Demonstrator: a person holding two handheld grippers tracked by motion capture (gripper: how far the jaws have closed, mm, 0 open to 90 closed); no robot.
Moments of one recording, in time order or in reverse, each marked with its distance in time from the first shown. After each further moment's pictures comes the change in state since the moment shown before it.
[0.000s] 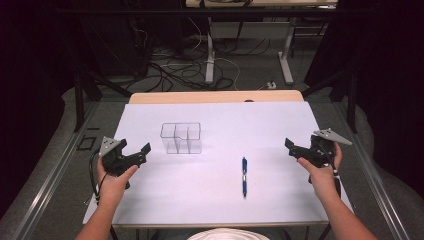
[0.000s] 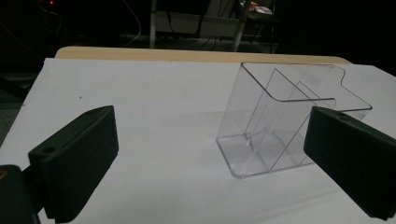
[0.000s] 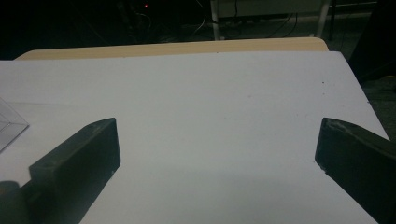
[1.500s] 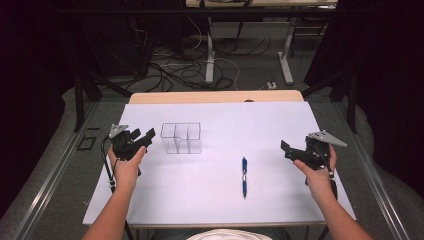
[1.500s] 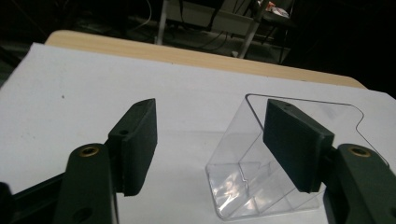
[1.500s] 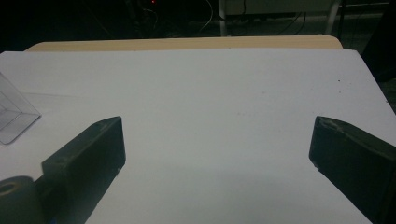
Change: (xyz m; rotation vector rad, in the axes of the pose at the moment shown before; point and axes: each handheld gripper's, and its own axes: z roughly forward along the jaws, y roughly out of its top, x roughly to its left) left arm -0.010 0.026 0.037 0.051 0.047 -0.139; right arm 0.012 -0.005 0.001 0.014 0.020 -0.026
